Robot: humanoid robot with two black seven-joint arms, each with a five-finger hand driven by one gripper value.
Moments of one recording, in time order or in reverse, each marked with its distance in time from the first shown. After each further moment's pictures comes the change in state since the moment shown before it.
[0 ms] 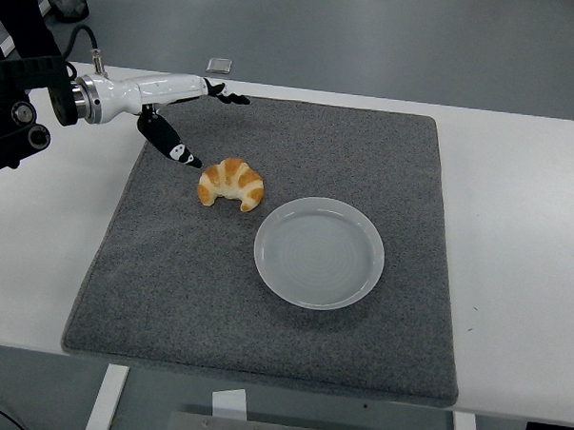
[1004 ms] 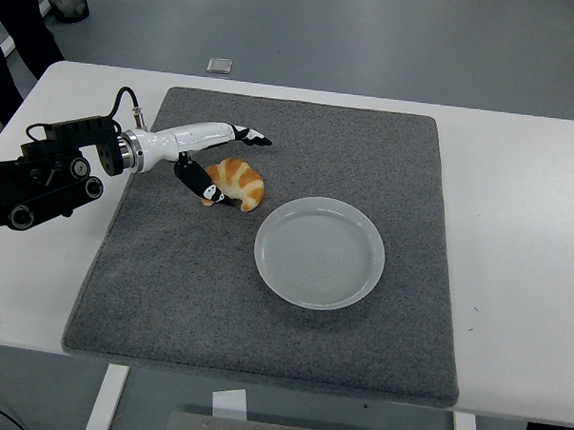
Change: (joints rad) left arm 0.118 -0.196 0.001 0.160 0.000 0.106 -0.012; right arm -0.003 0.000 0.000 0.000 0.000 -0.001 0.000
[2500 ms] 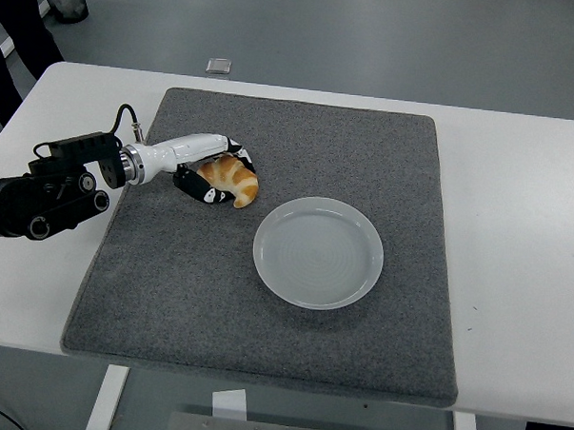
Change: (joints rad) left arm 0.026 -0.063 0.032 0.131 -0.001 0.045 -0.043; right arm 0.000 0.000 0.000 0.000 0.002 -0.002 0.000
